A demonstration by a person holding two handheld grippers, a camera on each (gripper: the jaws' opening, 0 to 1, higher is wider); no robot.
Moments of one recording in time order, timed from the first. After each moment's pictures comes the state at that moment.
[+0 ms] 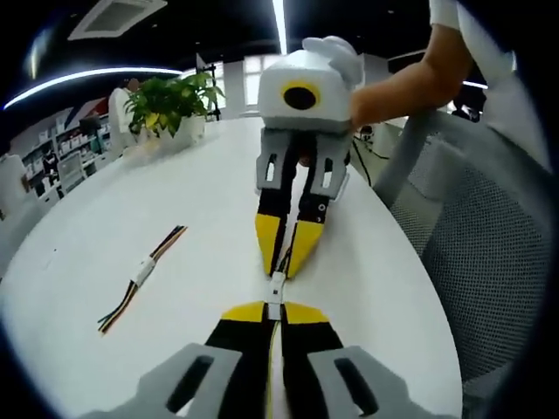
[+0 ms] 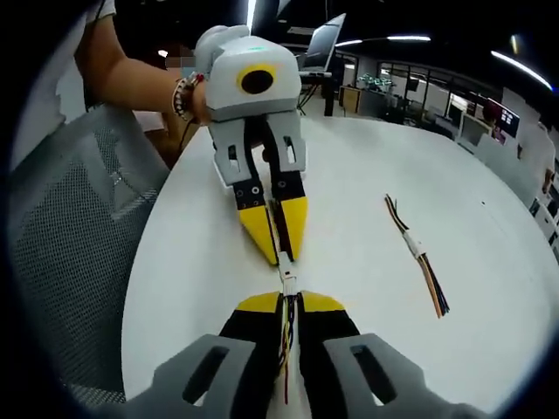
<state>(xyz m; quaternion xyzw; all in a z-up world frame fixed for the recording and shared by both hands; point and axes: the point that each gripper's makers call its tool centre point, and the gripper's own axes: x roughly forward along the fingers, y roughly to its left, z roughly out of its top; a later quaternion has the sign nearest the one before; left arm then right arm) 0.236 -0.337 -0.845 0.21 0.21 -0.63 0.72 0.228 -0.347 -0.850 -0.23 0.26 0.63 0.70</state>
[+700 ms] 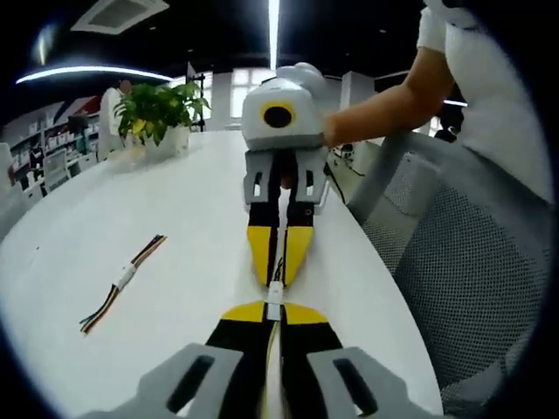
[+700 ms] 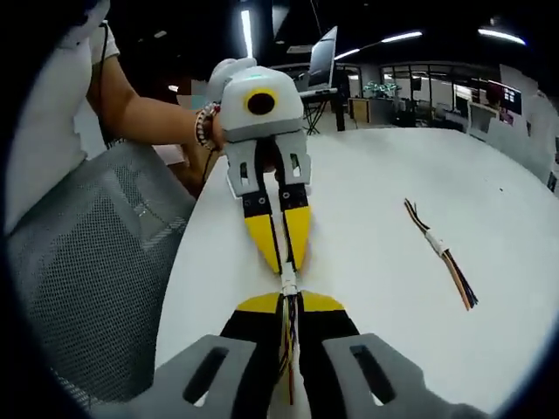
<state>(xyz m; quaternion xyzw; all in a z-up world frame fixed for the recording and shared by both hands) 0.217 -0.341 -0.835 0.16 0.21 -0.67 0.69 0.210 -0.342 -0.840 -0.14 0.27 0.66 0.69</state>
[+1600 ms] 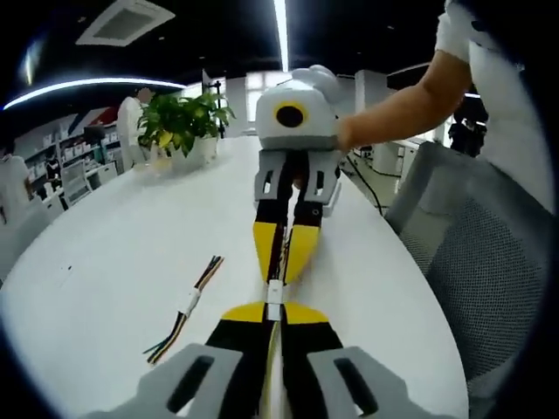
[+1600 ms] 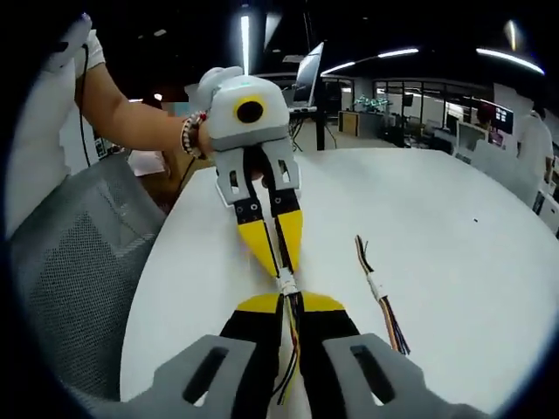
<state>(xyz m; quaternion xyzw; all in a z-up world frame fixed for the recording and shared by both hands) 0.289 -0.335 -0.803 0.18 0.18 -0.63 0.74 0.283 -0.333 -0.807 -0.16 0.23 0.64 0.72</state>
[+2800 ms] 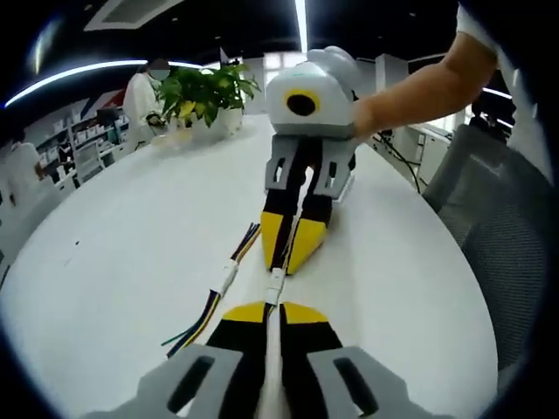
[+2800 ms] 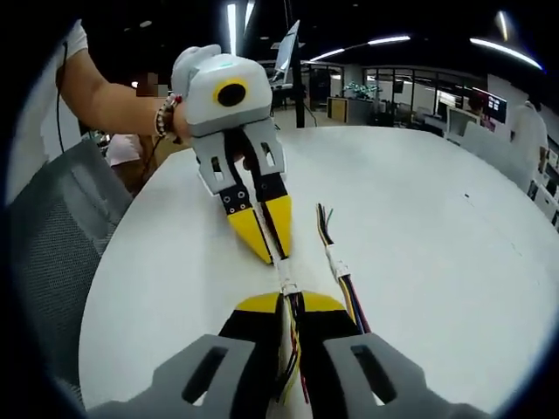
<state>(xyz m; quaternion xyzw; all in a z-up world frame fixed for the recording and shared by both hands) 0.328 -0.329 -0.843 0.20 0.22 -0.59 0.75 0.323 -0.343 -0.849 -0.17 0.26 0.61 0.73</state>
